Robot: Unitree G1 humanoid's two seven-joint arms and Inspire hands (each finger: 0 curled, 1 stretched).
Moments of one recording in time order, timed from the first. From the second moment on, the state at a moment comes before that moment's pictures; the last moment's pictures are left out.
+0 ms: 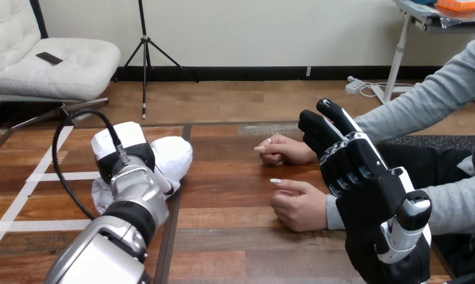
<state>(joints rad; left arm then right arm) -0.93 0.16 -0.46 1.32 0.60 0.41 0.22 0.32 -0.07 0.10 -0.17 0.35 -0.55 0.42</state>
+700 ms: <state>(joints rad) -0.79 0.20 -0.35 1.17 0.50 0.22 0.31 0.32 -0.07 0.10 -0.17 0.35 -0.55 0.42</state>
